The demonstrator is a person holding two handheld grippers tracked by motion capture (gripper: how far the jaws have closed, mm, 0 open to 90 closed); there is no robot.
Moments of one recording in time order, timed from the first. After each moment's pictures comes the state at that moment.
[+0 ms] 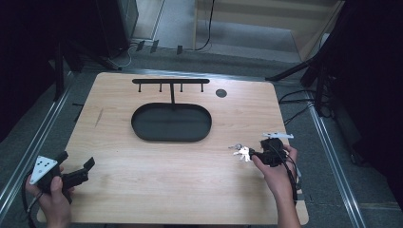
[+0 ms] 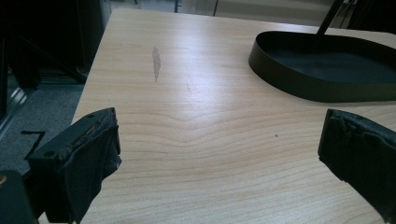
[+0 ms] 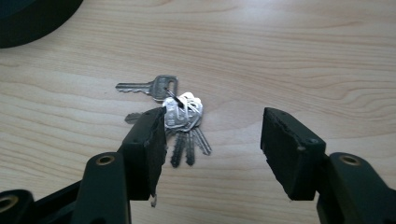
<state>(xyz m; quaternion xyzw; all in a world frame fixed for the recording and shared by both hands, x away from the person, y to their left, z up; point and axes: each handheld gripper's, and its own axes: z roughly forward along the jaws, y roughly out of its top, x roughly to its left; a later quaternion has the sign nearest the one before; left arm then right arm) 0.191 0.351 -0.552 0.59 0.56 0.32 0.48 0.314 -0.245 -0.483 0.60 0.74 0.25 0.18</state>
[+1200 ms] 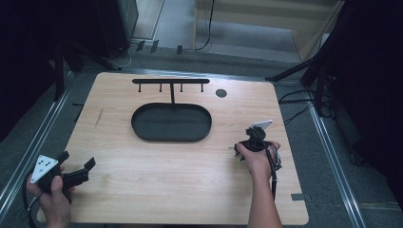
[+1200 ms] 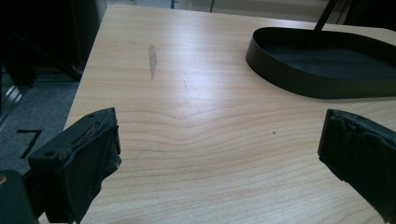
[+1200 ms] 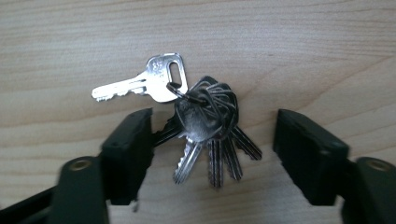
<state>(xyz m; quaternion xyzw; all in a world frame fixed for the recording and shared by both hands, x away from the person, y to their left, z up) 0.193 0.351 -0.552 0.60 0.56 0.31 0.48 0.366 -0.211 -0.509 0.72 0.68 0.10 0.07</state>
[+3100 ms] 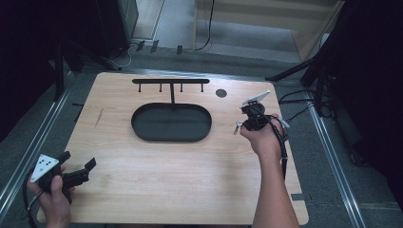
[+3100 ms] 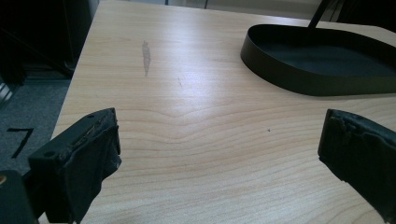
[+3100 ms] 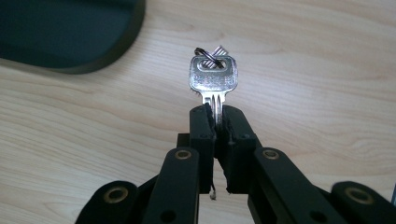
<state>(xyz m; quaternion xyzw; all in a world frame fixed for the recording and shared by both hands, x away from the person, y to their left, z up) 0.194 0.351 -0.552 0.60 0.56 0.30 0.48 0.380 -0.180 -0.405 0.58 0.79 0.14 0.11</state>
